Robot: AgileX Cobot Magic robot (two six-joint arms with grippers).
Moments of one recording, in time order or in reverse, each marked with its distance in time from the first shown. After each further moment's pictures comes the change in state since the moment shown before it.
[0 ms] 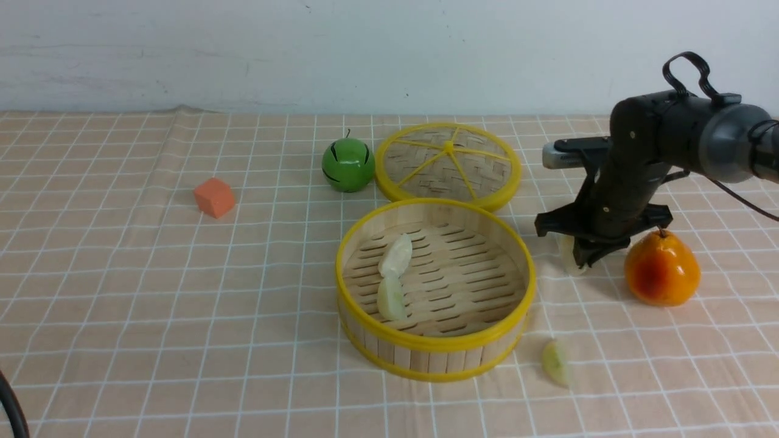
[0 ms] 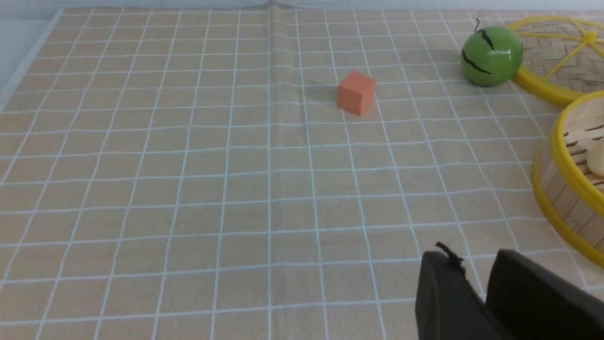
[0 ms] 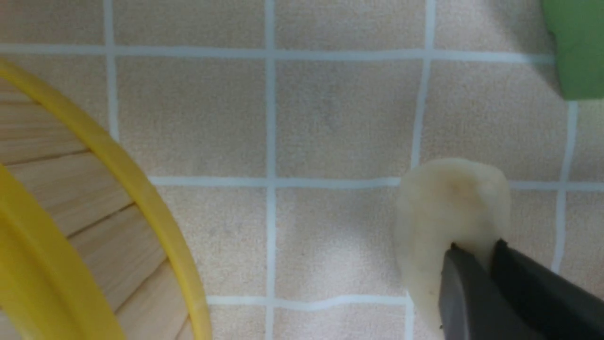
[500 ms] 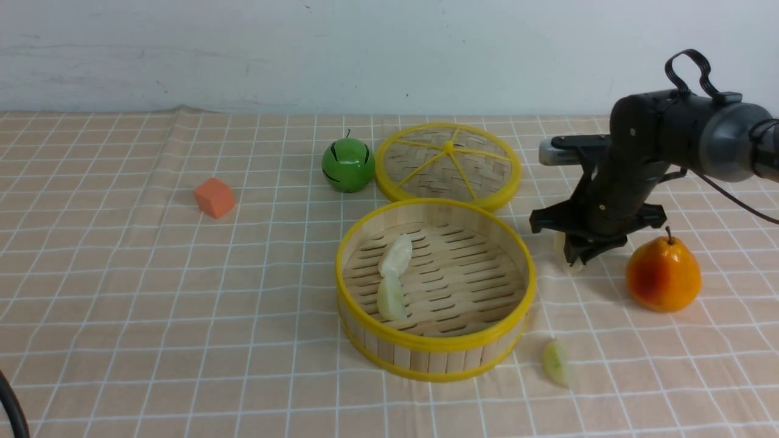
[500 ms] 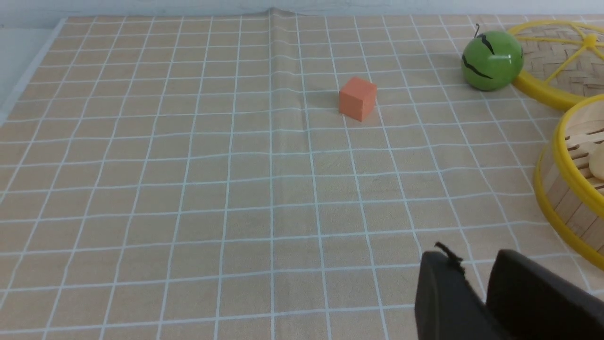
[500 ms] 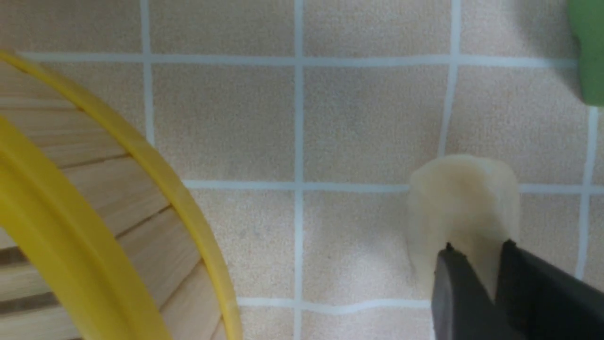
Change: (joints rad) right arm 0.000 -0.006 0.000 0.034 -0.025 0.000; left arm 0.000 0.000 0.002 0.014 -0.010 0.000
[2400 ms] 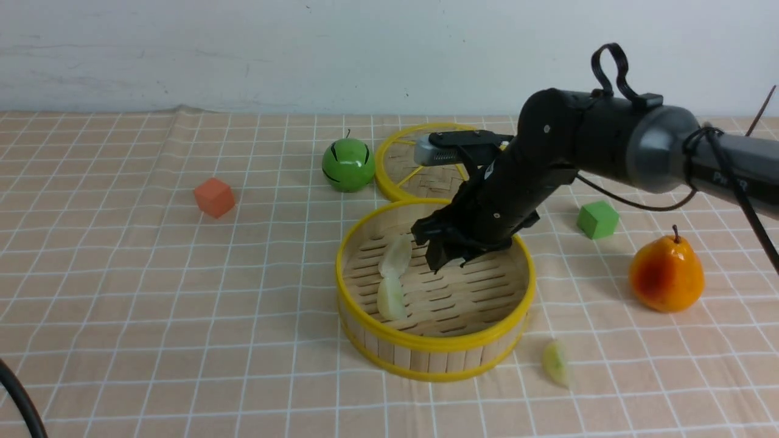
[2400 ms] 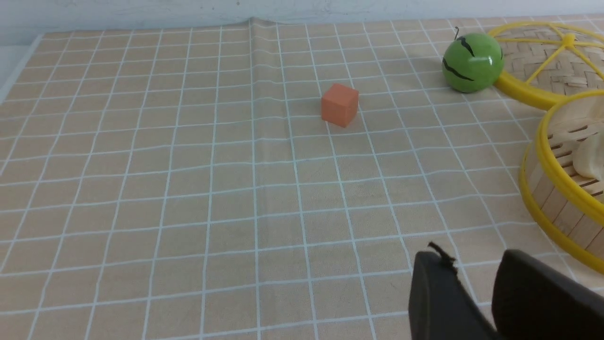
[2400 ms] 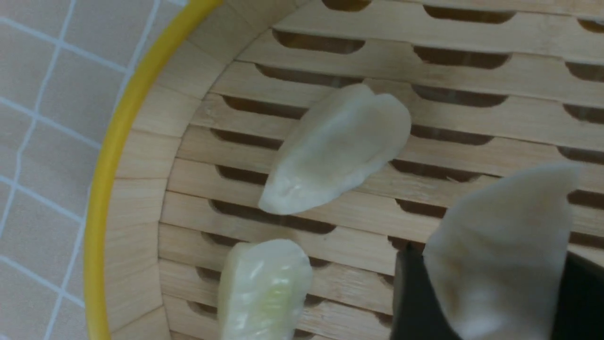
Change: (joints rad) right arm 0.229 -0.058 0.010 0.319 -0.060 -0.275; left arm 0.000 0.000 0.041 0.016 -0.067 -0.003
